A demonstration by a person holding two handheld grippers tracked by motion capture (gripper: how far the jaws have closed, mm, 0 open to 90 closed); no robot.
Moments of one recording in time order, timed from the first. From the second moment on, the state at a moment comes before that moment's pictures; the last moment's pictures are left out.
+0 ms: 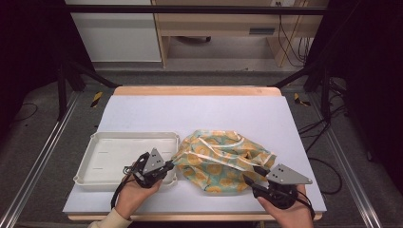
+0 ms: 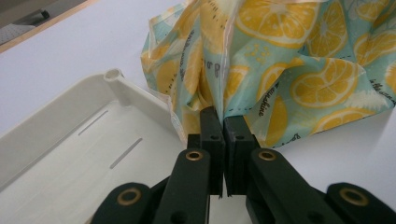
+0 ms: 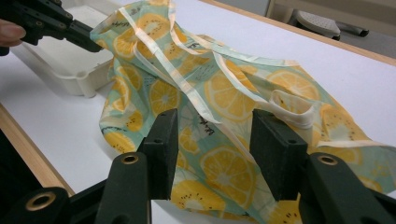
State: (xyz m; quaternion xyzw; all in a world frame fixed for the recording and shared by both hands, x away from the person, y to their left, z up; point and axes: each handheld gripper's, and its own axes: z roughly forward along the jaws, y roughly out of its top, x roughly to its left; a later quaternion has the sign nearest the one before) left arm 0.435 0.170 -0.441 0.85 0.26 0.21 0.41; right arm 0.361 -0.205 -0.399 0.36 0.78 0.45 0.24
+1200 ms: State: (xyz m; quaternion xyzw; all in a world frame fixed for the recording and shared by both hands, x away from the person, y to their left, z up) left arm 0.437 0.171 -0.442 0.85 0.26 0.21 0.41; right arm 0.343 -0.208 -0.394 0.35 0.77 0.47 0.23
